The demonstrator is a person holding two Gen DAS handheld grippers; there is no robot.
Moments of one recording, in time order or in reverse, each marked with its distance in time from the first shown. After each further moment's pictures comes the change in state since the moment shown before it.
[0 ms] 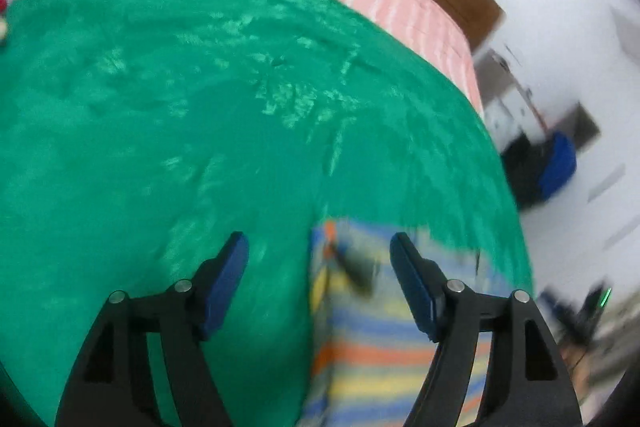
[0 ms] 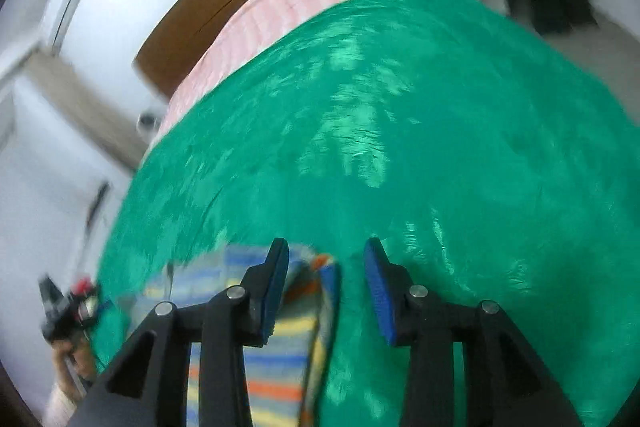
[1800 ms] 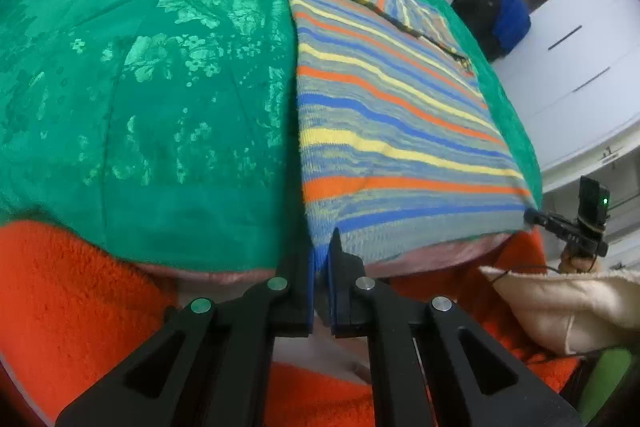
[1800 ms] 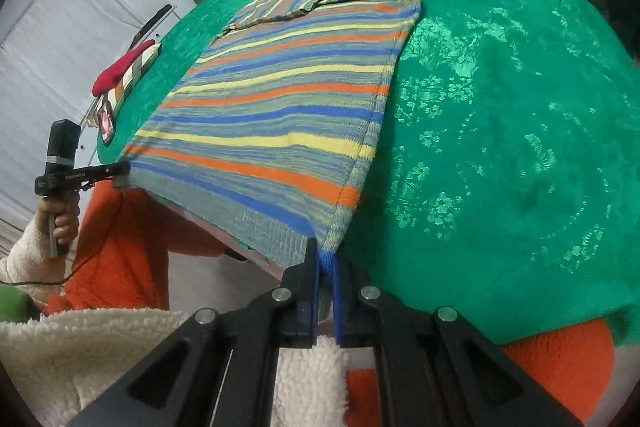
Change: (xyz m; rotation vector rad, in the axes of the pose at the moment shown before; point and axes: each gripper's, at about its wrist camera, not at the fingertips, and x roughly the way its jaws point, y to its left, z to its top) left arm -0.209 0.011 -0.304 0.186 0.362 -0.093; right arm -0.182 0.038 -0.340 -0.332 0.368 0.073
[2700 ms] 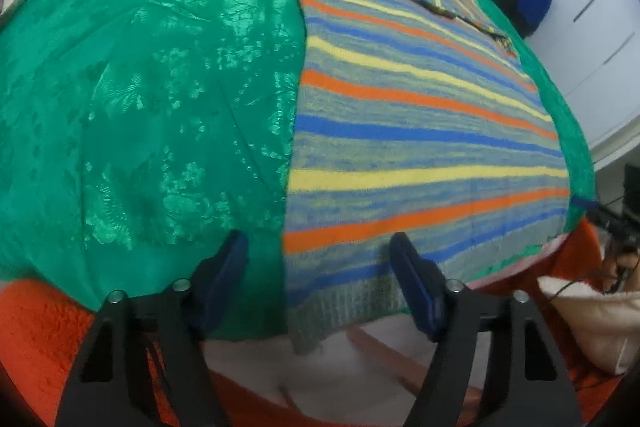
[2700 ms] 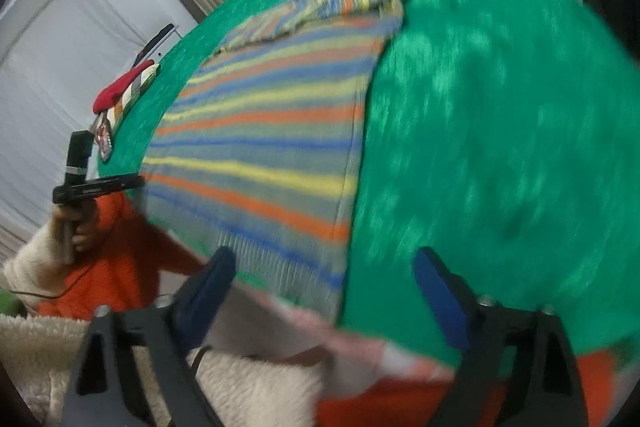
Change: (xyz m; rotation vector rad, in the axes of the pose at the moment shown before) left arm 0.048 0.001 0.018 0.088 0.000 0.171; right arm 0.011 -0.033 -0.005 0.040 -0.066 0.036
